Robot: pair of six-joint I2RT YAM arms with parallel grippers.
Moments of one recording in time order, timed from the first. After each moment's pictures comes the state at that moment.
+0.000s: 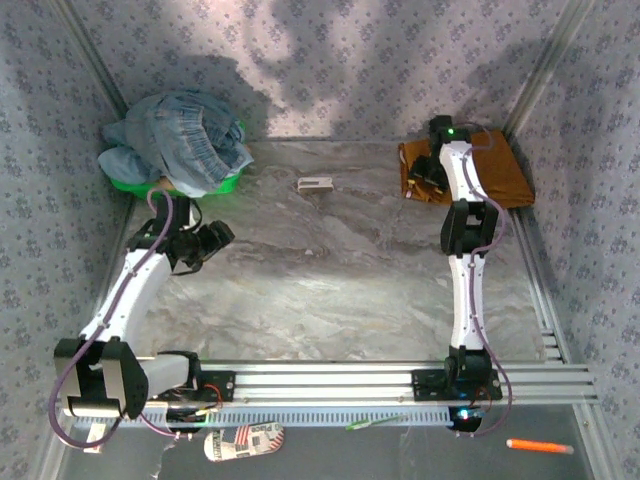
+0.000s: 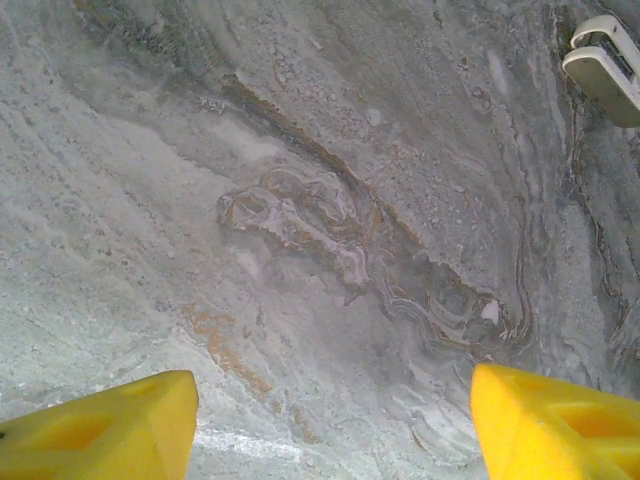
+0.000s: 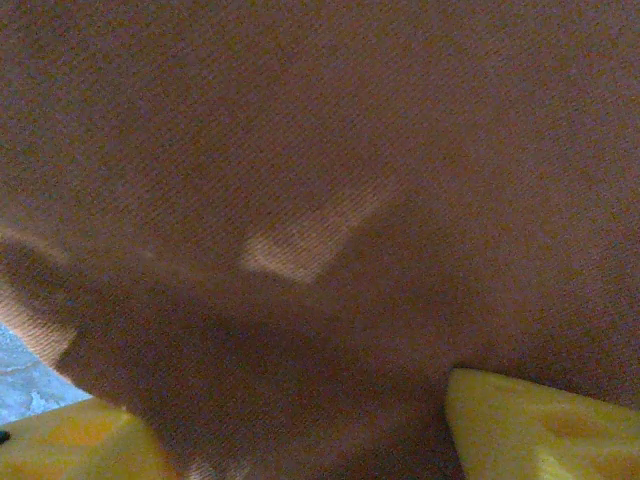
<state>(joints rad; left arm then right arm) -0.09 1.18 0.91 -0.72 0.21 -0.70 -0.01 2.69 2.65 -1.26 -0.02 0.38</state>
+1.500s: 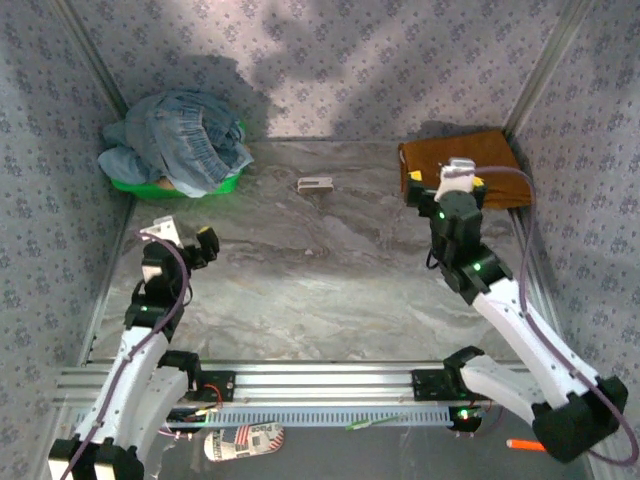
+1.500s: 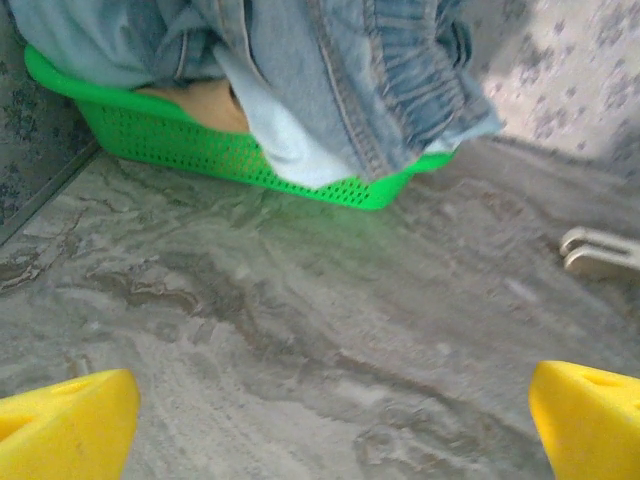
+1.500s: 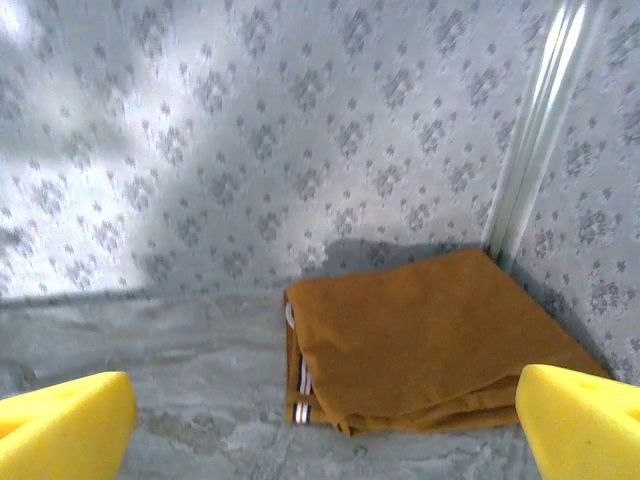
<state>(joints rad) -0.13 0.67 0.45 -0.15 -0.22 -0.30 0.45 0.93 0.88 -0.06 0.60 0.07</state>
